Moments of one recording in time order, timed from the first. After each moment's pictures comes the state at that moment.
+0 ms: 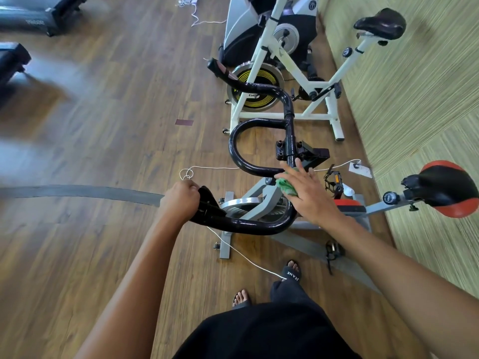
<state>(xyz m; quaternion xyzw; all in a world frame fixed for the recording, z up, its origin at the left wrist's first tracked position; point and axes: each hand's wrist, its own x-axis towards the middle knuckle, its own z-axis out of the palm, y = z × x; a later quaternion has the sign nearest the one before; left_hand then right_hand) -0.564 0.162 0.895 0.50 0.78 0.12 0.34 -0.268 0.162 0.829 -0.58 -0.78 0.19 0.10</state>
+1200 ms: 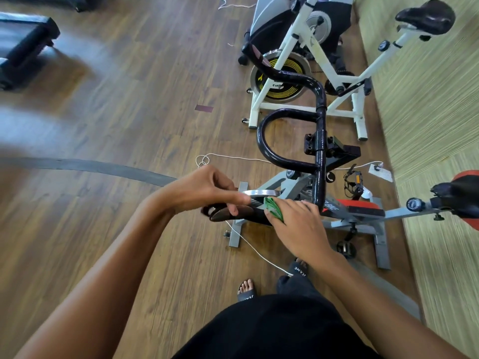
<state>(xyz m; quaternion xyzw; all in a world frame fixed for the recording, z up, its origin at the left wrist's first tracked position) -0.598 0.146 0.942 0.67 0.49 0.10 0.55 -0.367 0.095 0.857 -0.62 -0.75 0.20 0.06</state>
